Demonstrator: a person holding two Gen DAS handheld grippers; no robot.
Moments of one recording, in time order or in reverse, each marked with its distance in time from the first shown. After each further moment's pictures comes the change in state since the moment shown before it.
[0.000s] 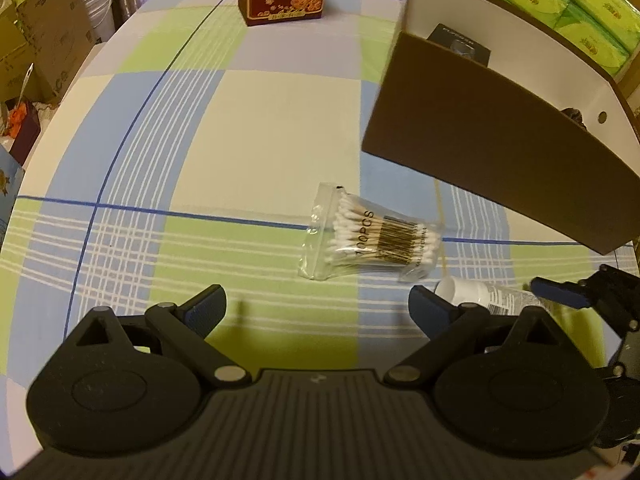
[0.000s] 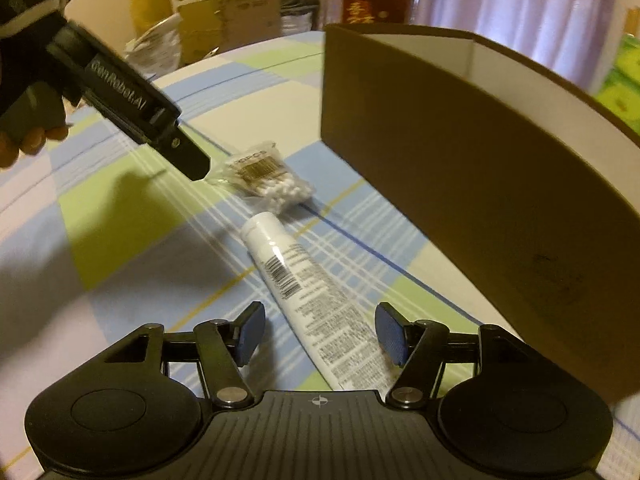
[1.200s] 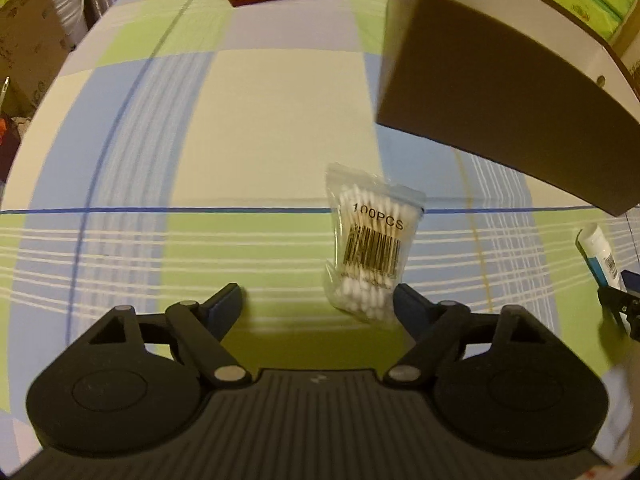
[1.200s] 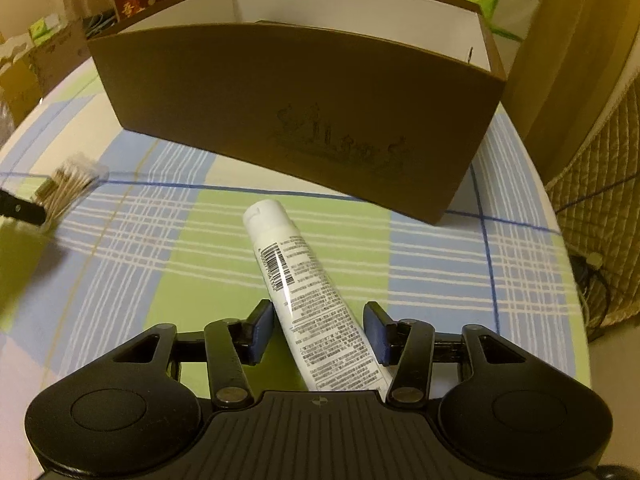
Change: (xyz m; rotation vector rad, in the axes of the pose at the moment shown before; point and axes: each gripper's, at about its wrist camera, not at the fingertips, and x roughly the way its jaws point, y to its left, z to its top) left arm 0.021 0.026 -0.003 0.100 0.026 -0.033; right arm -0.048 -0.060 -0.056 0.517 0.121 -0.308
